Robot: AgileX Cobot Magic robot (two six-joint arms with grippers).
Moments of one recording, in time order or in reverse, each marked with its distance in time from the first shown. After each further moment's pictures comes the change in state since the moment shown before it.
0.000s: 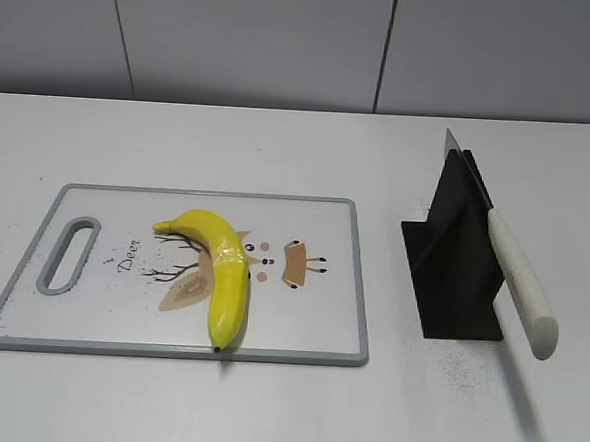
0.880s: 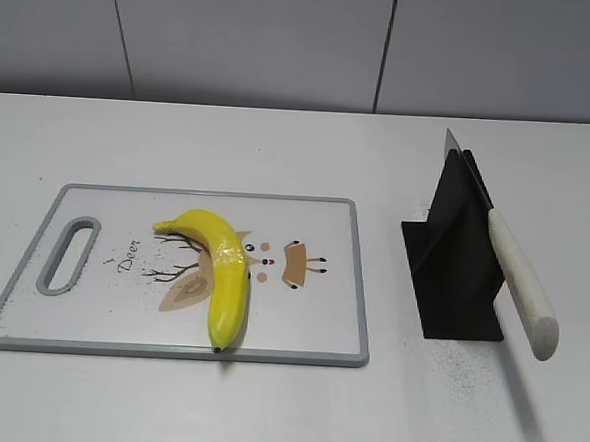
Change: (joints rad) left arm 0.001 0.000 0.001 0.001 0.000 0.000; right arm -0.334 -0.028 0.000 0.004 -0.003 -0.002
